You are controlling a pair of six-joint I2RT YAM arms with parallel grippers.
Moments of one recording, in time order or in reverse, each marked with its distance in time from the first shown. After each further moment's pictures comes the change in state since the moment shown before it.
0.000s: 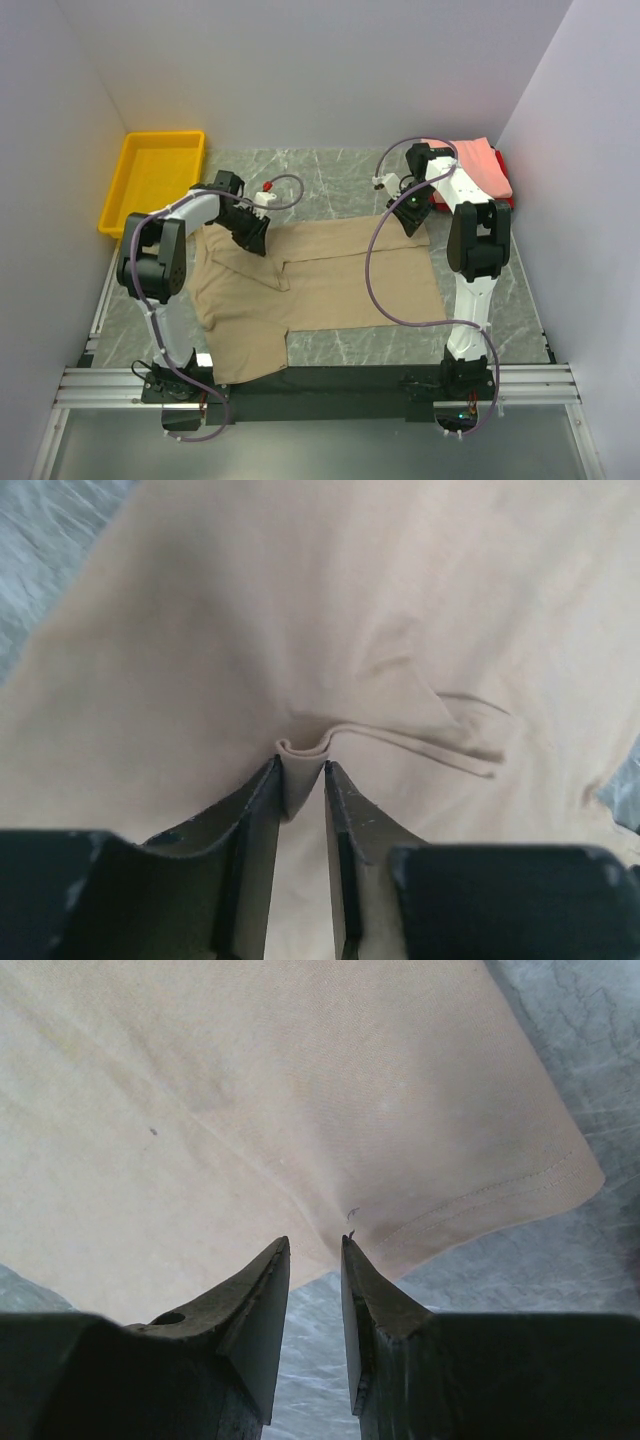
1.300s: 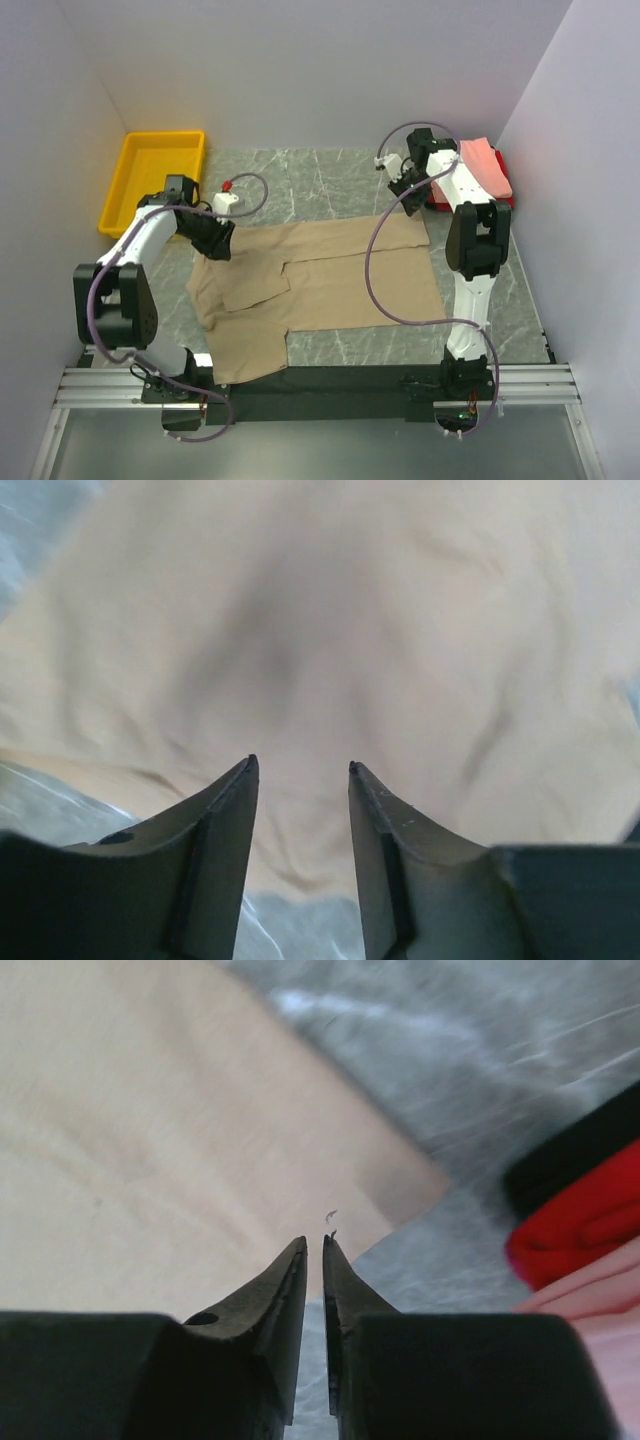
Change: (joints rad) left arm 0.189 -0.416 -0.209 -0.154 -0.086 0.138; right arm 0.002 0.014 0.101 0.081 0.043 0.084
